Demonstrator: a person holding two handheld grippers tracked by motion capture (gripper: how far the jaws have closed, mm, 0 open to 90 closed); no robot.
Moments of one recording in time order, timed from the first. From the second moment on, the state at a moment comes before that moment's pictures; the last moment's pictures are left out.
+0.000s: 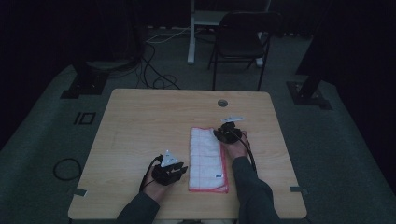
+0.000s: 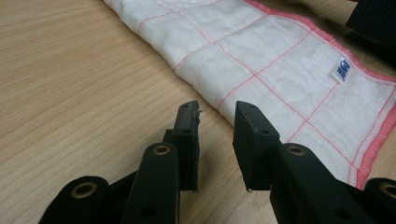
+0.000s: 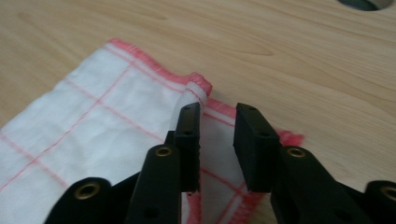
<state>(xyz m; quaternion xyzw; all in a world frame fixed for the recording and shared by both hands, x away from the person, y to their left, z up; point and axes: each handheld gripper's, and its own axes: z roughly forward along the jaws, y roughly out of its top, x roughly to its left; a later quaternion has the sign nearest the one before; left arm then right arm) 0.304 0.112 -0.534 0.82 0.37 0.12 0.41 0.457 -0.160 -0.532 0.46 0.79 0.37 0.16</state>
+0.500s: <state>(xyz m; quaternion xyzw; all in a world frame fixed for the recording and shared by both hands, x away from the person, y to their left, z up) 0.303 0.109 -0.535 0.82 0.37 0.12 0.41 0.449 -0.142 -0.537 0.41 0.82 0.38 0.13</state>
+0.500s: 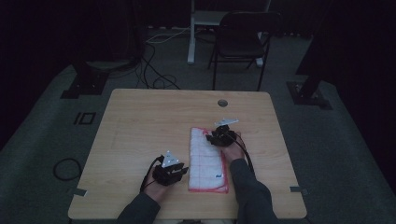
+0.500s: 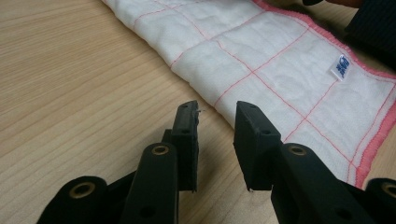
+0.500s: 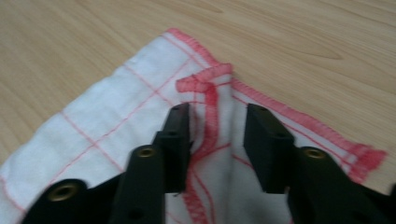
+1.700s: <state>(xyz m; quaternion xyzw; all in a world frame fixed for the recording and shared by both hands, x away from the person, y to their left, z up) 0.302 0.107 -0.537 0.83 0.37 0.11 0.41 0.456 -0.153 -0.530 0.43 0.79 0.41 0.15</state>
